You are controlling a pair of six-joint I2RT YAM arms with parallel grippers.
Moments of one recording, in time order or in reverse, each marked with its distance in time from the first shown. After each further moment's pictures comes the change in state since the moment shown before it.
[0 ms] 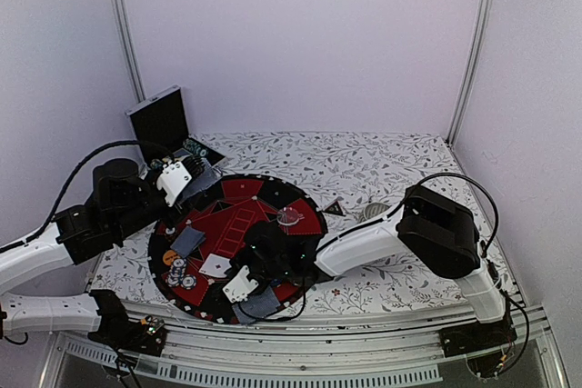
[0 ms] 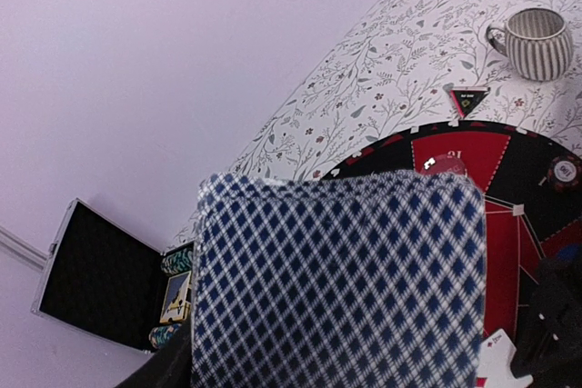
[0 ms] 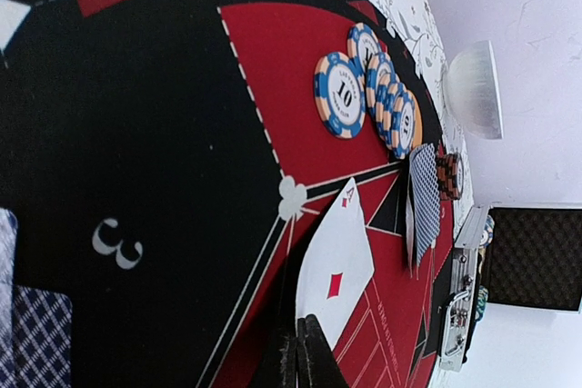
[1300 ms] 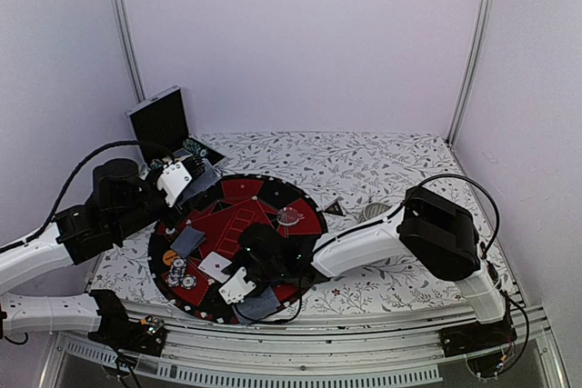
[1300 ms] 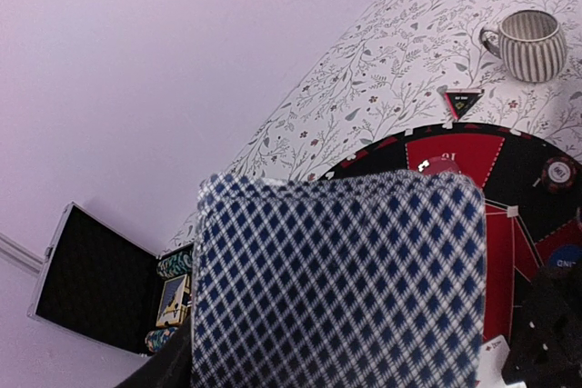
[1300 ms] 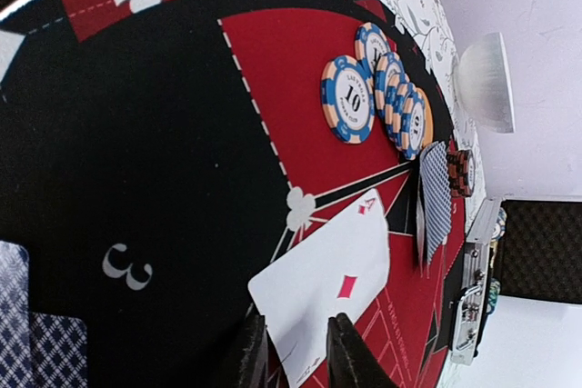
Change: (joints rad) left arm 0.000 0.000 0.000 0.000 0.017 -0.001; right arm 0.024 0.004 0.045 -0.095 0.031 0.037
